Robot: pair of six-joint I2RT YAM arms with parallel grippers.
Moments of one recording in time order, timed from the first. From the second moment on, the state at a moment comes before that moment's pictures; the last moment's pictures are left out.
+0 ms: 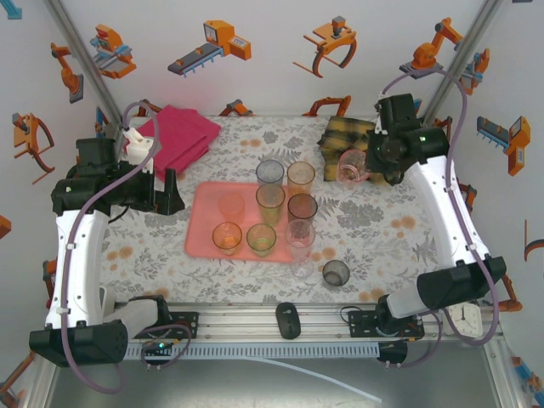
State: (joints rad) left arm 0.01 1.12 1.37 -1.15 0.42 0.21; right arm 0.26 1.46 1.75 -1.19 0.10 0.23
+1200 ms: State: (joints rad) left arm 0.12 0.98 1.28 -1.09 0.52 0.13; right arm 0.87 2.00 2.57 -1.34 0.28 0.25
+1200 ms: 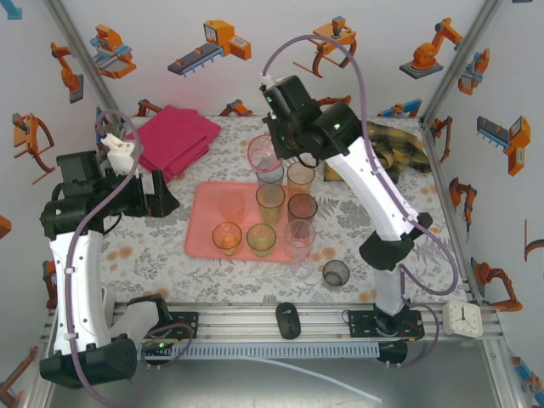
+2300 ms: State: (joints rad) left arm 0.14 1.01 1.44 -1.09 0.20 0.05; right arm 1.06 2.23 2.49 -1.09 0.13 0.33
